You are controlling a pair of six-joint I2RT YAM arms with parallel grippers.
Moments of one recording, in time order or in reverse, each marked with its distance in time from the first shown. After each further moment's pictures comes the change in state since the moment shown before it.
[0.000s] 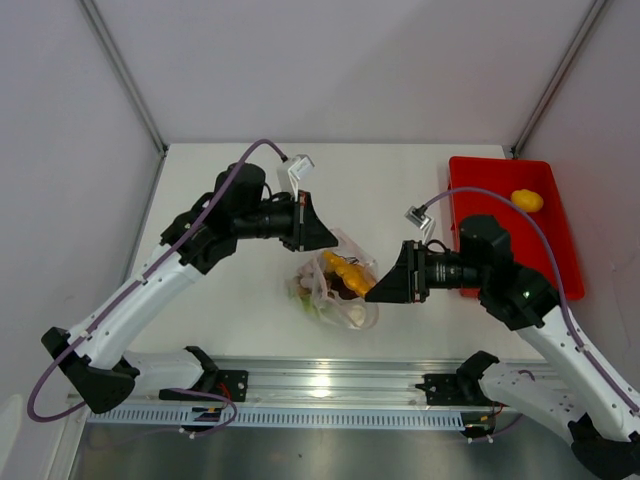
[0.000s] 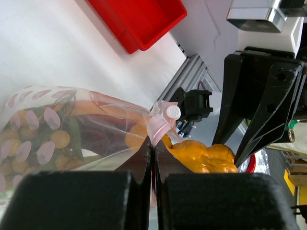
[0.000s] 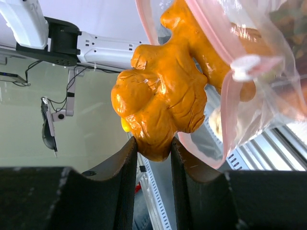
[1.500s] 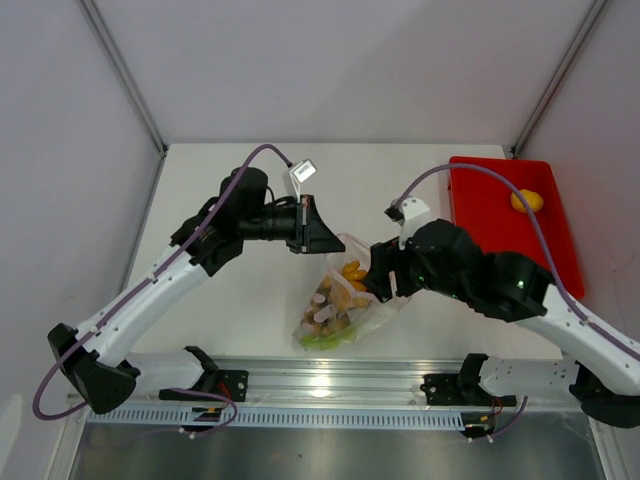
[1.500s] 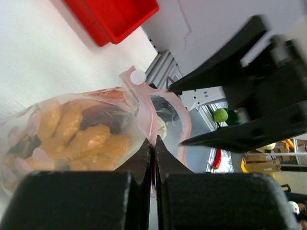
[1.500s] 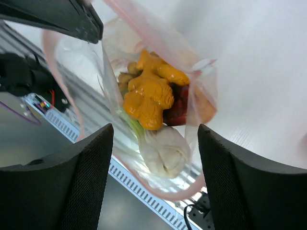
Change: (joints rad) left arm 0.021 0.001 -0.101 0.158 0.150 -0.151; right arm 0.425 0.228 0.339 -0.376 0.967 -0.355
